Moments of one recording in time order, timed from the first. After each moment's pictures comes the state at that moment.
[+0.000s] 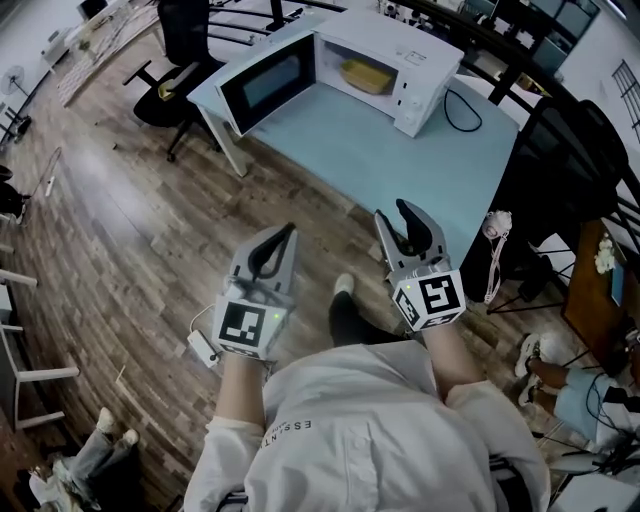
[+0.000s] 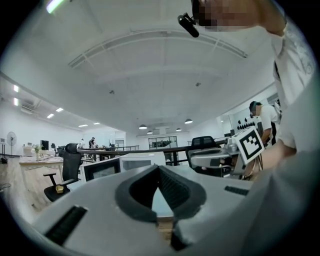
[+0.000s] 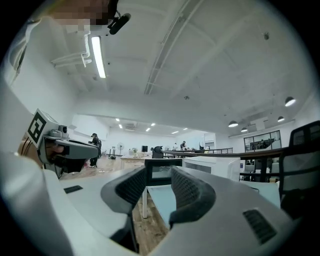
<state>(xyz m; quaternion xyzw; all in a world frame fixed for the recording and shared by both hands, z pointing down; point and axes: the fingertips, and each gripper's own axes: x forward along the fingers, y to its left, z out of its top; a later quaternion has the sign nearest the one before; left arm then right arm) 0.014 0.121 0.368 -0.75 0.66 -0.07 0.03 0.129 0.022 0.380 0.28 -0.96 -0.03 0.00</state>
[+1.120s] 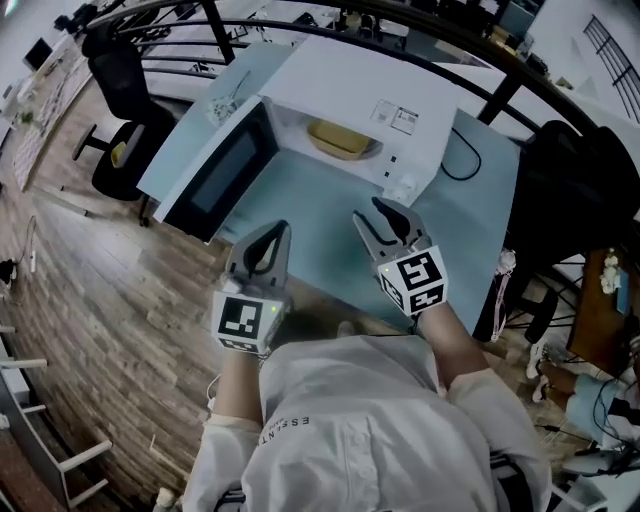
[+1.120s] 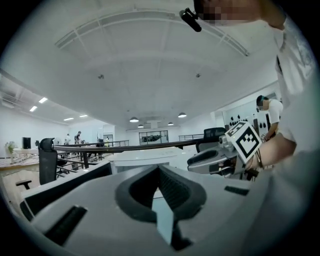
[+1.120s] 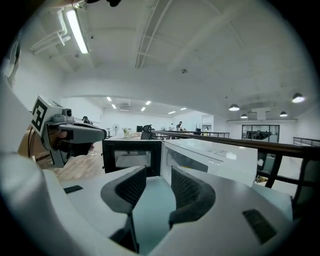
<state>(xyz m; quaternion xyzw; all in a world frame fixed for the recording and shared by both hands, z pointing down) -0.104 -0.204 0.383 -0.79 0.61 -0.10 0.02 0.002 -0.281 0.425 0.29 -0.95 0.00 0.13</state>
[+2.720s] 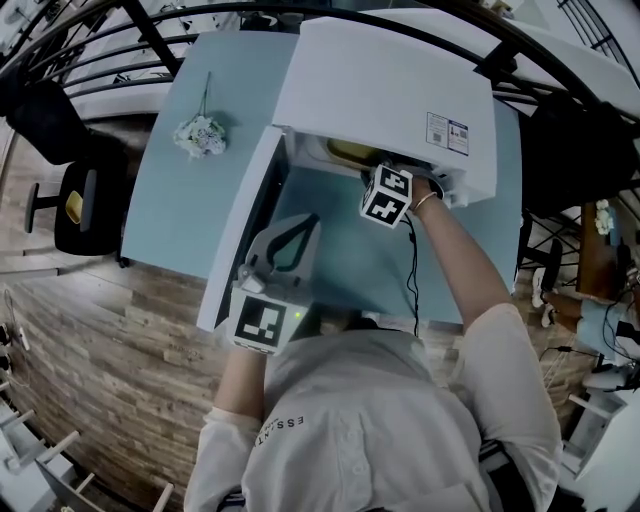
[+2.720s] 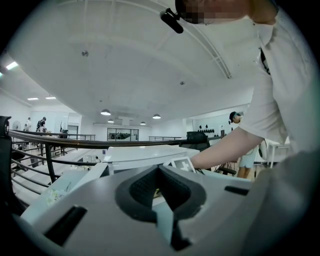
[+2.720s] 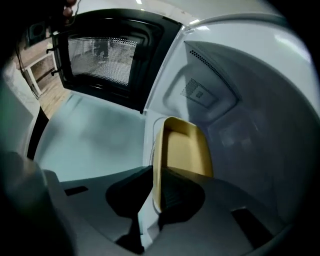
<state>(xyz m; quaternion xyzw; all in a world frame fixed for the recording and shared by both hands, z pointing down) -0.214 -0.337 0.399 -0.90 0.43 -0.08 -0.03 -0.117 -0.483 0.601 0.21 -0.77 -0.13 0.59</state>
